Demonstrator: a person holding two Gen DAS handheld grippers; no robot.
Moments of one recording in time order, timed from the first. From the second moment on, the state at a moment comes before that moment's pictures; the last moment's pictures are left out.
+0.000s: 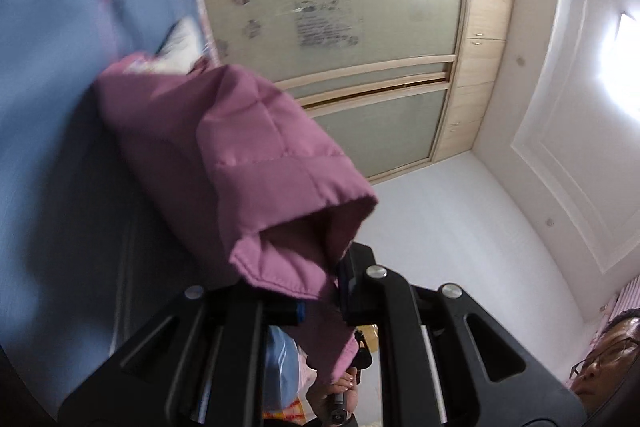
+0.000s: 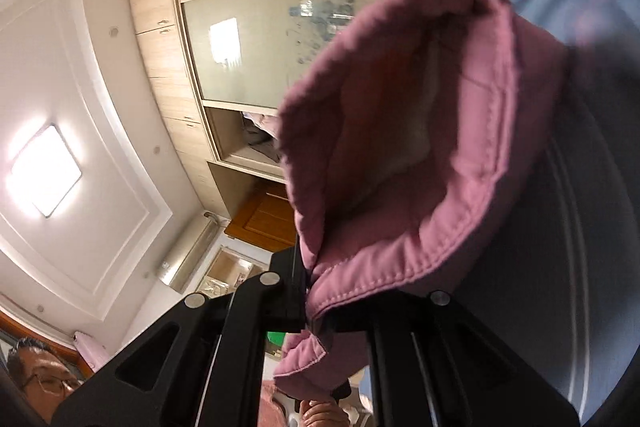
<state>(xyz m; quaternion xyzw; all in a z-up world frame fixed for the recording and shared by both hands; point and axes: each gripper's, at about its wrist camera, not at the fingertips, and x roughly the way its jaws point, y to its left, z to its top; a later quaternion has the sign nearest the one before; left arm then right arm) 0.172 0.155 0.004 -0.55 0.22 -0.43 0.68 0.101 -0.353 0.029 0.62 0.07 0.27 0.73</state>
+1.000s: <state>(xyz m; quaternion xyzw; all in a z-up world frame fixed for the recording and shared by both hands) 0.526 0.134 0.069 -0.46 0.17 -0.17 0.86 0.417 -0.453 0.077 0.50 0.07 0.09 0.86</state>
